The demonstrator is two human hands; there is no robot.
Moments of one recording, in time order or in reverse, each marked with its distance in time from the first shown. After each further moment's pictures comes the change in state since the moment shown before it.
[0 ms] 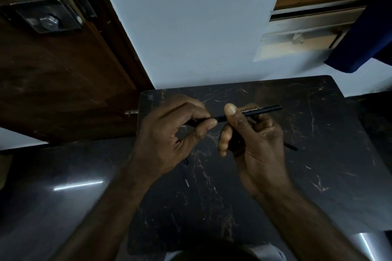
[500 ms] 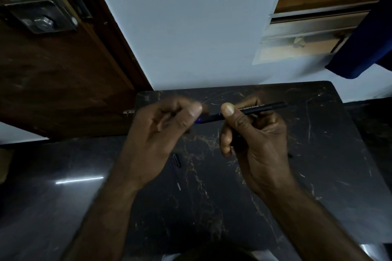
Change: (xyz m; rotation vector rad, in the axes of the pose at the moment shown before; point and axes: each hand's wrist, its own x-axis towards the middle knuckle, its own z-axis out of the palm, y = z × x) left_hand 0.021 0.029 0.004 -0.508 0.005 -0.541; right_hand 0.024 -0.028 -0.024 -0.012 -0.172 -0.057
